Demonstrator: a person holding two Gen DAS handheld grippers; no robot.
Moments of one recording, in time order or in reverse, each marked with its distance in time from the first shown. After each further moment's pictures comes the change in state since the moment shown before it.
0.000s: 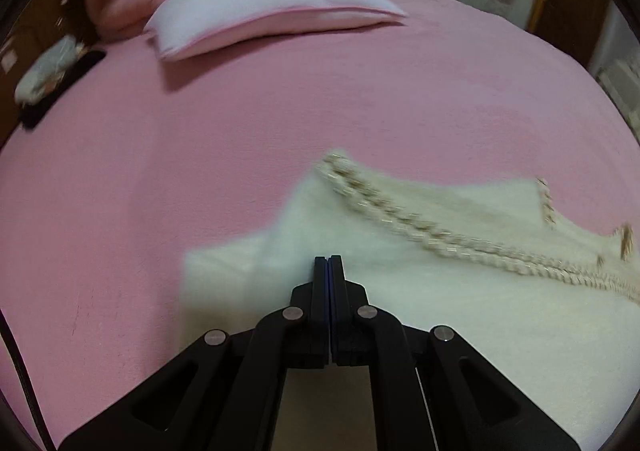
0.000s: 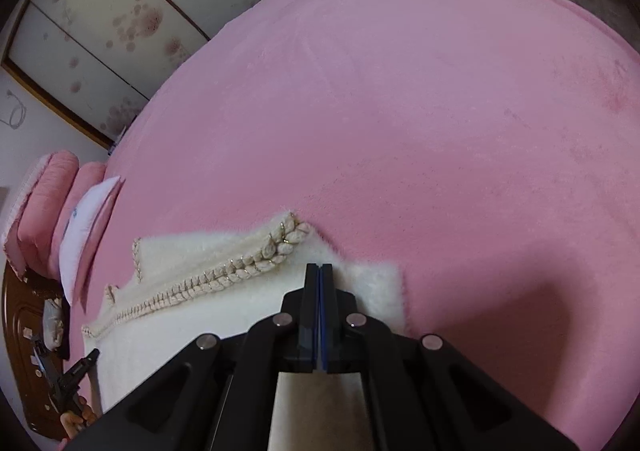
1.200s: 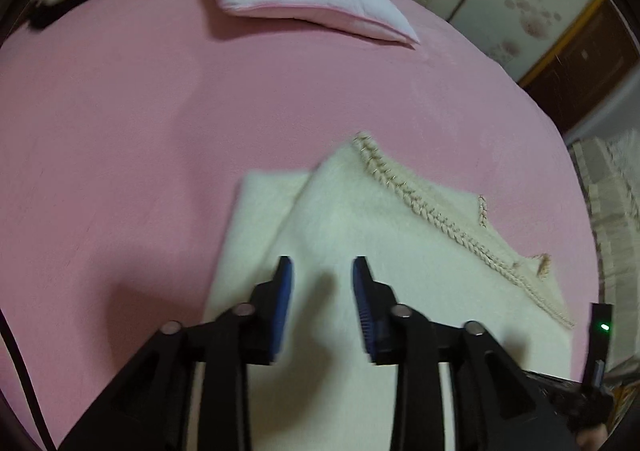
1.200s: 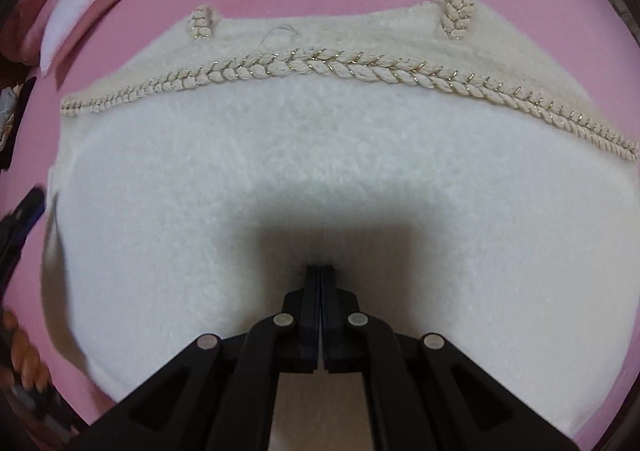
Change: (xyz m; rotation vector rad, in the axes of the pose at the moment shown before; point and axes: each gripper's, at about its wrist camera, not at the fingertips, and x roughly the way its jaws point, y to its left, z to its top) left arm -0.045 0.047 -0.025 -0.258 0.068 -0.217; right arm 0.074 0.255 -0.127 -0.477 0.535 -0.208
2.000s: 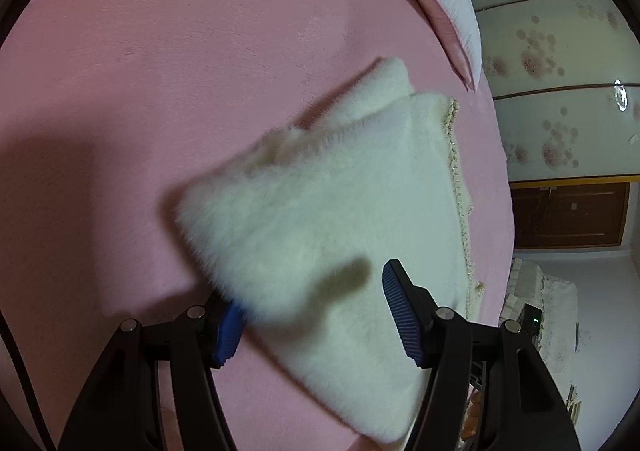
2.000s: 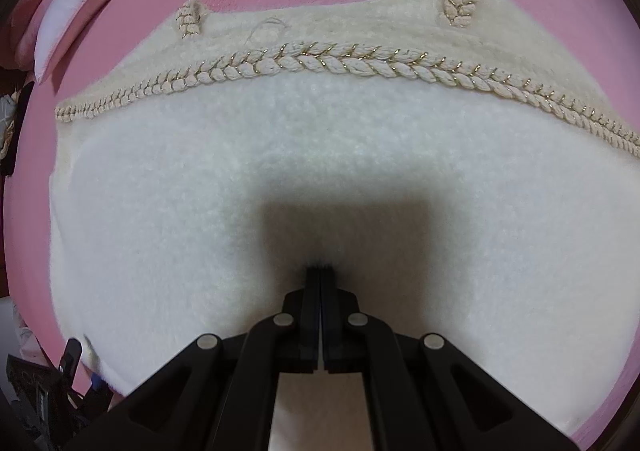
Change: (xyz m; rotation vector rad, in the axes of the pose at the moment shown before) left arm -0.007 0.081 -0.144 -0.561 0.075 -0.259; right arm 0.010 0.000 0.018 0.022 0.055 0.035
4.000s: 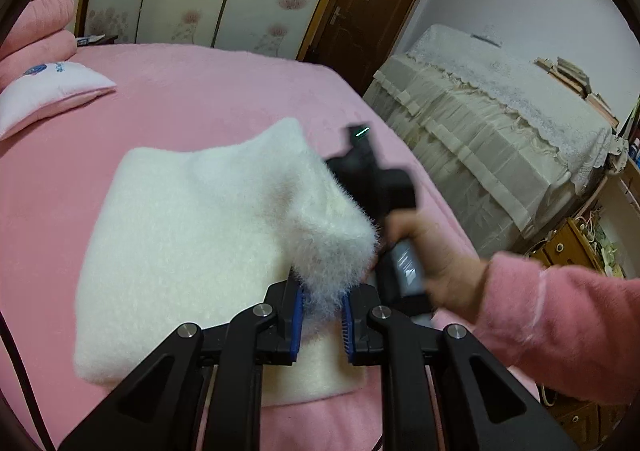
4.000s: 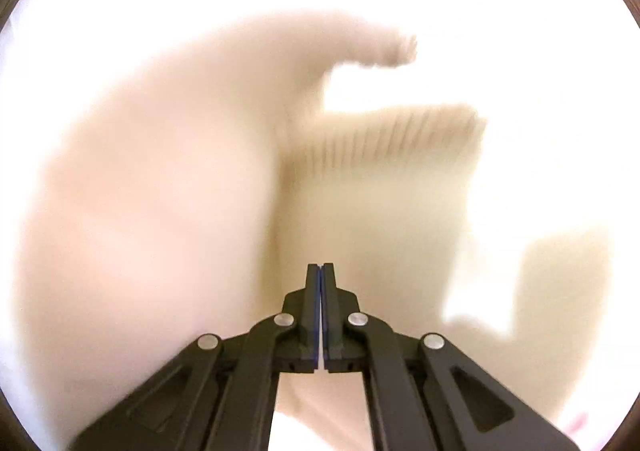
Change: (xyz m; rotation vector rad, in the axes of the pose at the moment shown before) left arm -0.009 -0.294 -0.349 1.130 0.018 -0.188; right arm -0.077 -0.276 -0.025 0.166 -0.214 0.725
